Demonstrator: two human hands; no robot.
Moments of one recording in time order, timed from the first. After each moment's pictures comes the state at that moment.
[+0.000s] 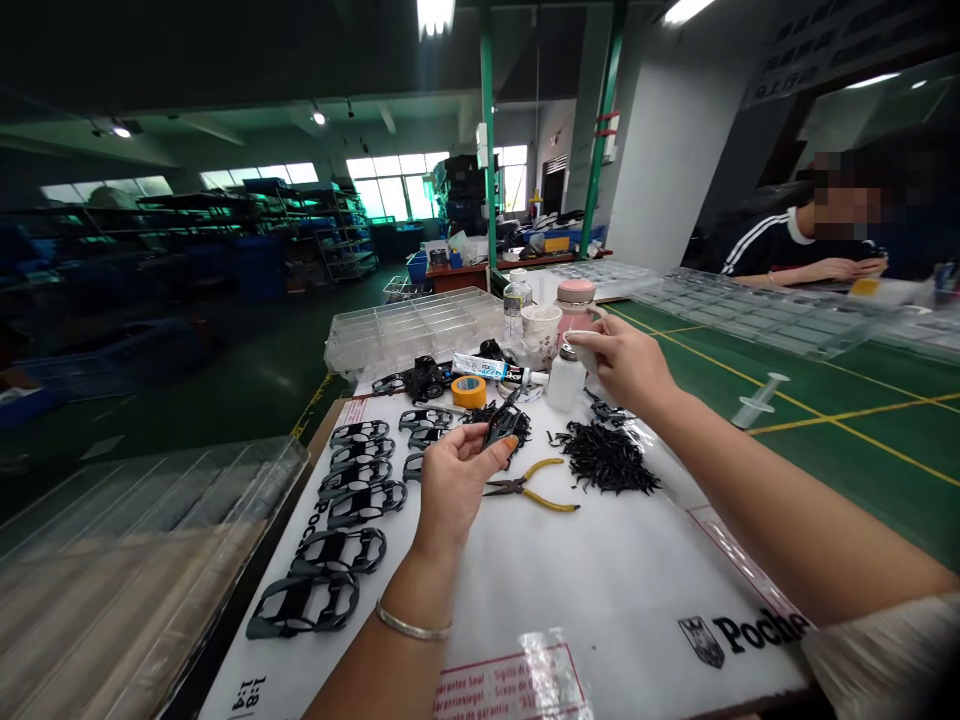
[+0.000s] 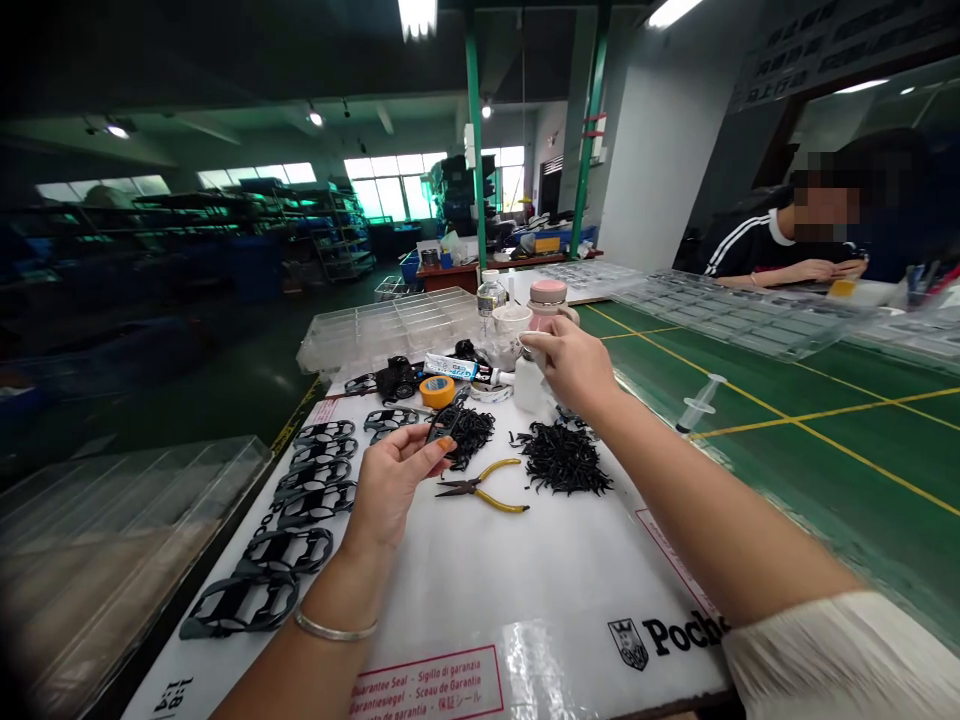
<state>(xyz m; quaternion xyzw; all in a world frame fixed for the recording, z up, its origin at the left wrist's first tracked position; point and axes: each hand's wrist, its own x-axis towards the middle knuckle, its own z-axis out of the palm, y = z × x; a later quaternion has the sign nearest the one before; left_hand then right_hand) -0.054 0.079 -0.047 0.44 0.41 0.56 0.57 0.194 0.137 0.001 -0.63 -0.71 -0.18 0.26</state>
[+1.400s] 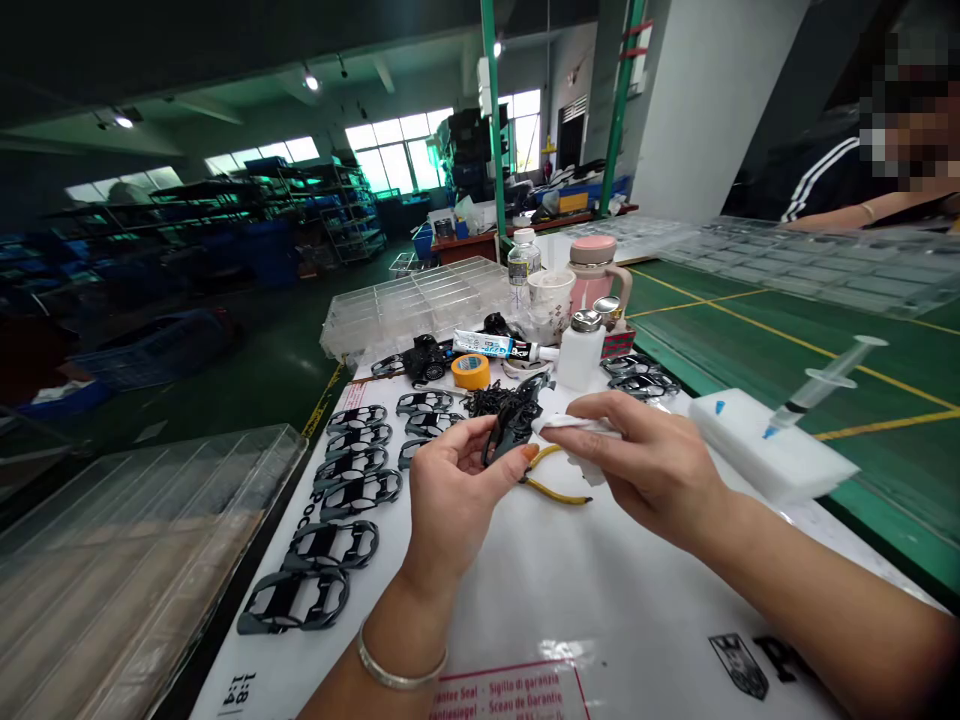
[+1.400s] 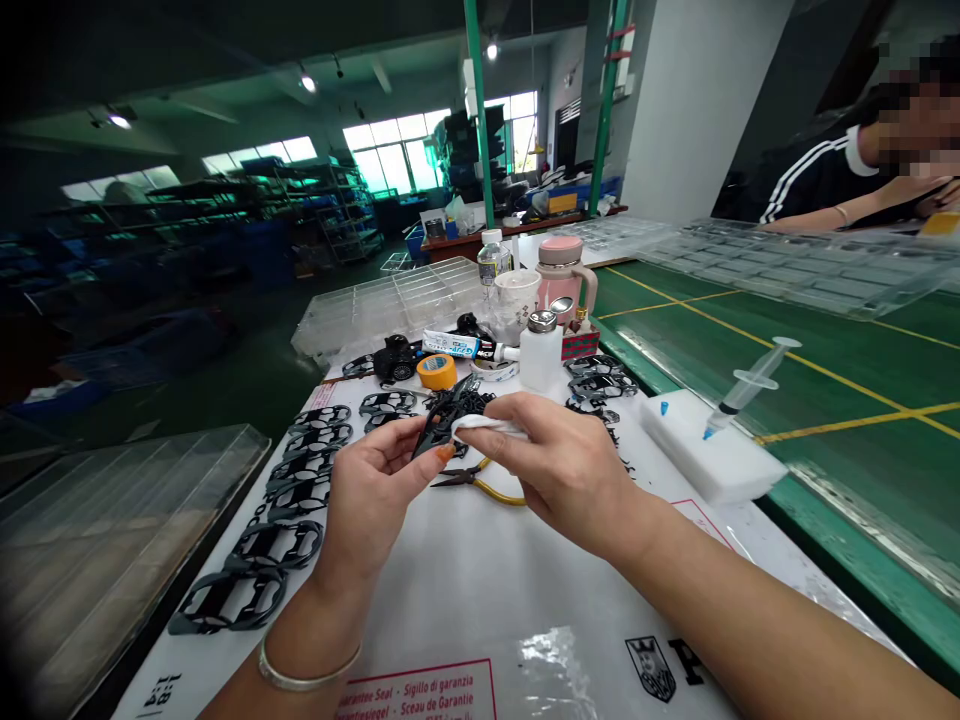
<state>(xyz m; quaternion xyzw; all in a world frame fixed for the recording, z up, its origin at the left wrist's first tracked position) -0.046 0.061 -0.043 0.53 0.44 0.54 0.49 0.152 0.049 -0.041 -0.34 -0.83 -0.18 0.41</state>
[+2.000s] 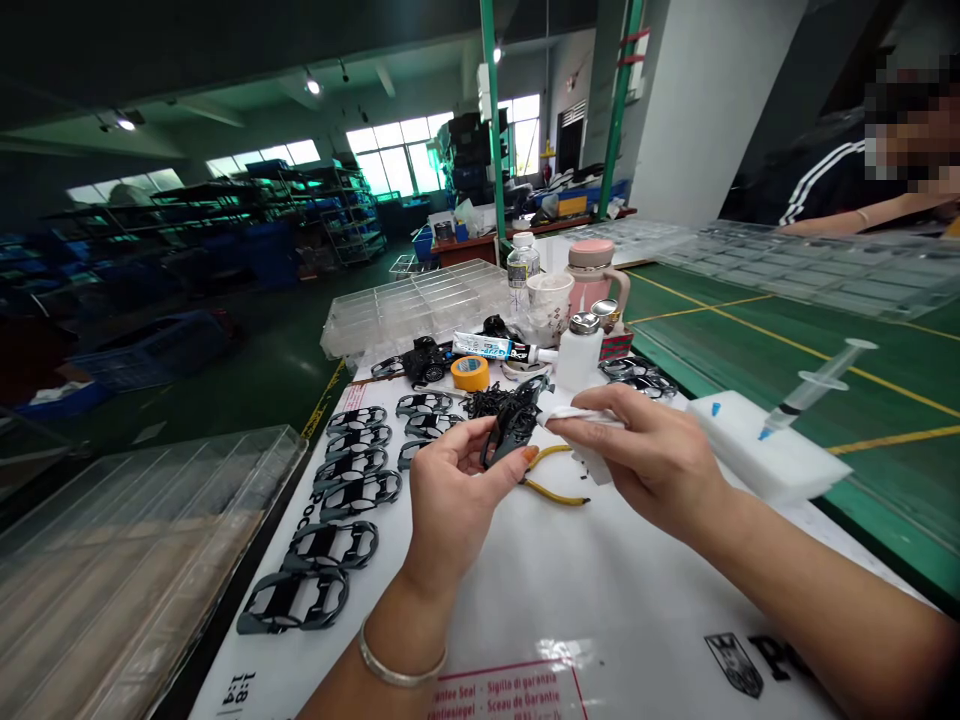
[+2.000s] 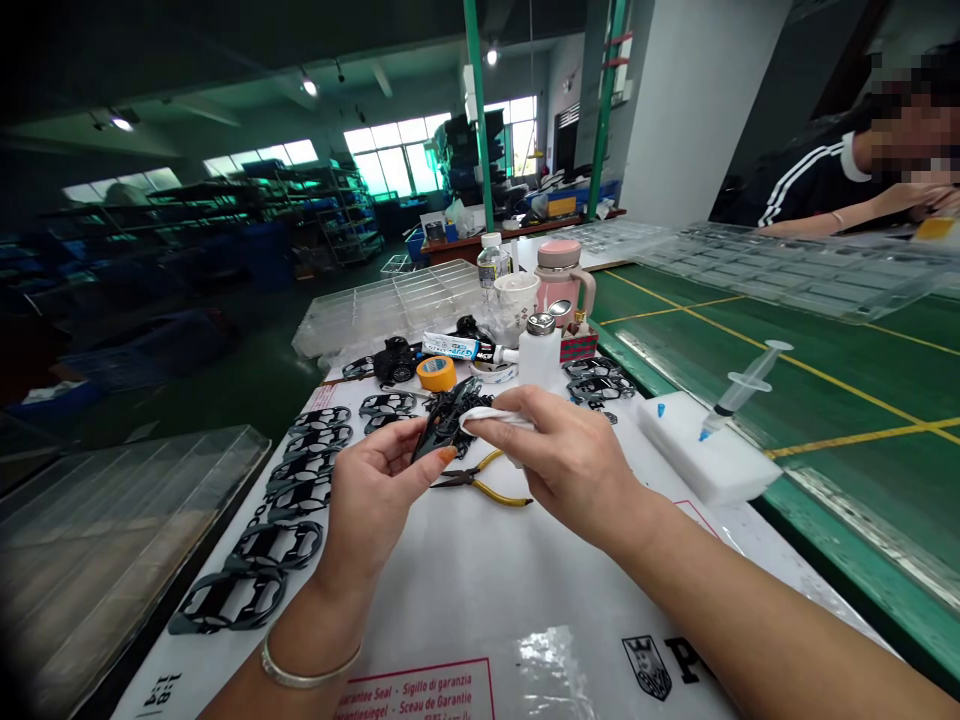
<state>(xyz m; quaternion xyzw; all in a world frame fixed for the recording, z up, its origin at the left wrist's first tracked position) -0.045 0.061 -0.045 0.55 0.42 0.55 0.48 0.154 0.049 -0.039 -0.35 -0.82 -0.18 0.41</state>
